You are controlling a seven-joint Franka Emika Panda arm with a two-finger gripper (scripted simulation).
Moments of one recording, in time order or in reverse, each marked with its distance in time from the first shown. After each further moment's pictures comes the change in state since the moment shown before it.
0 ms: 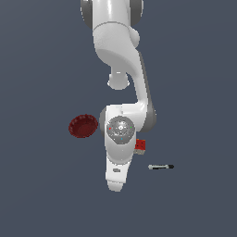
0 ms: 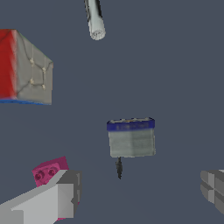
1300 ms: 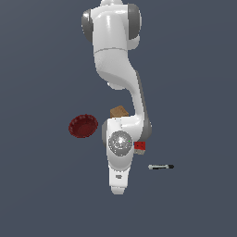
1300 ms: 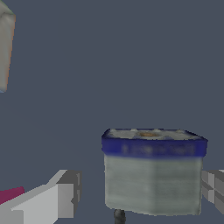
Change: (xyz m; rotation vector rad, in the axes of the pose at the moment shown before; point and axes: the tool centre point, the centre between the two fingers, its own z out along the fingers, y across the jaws) arm 0.003 0.002 0.065 0.002 0.007 -0.080
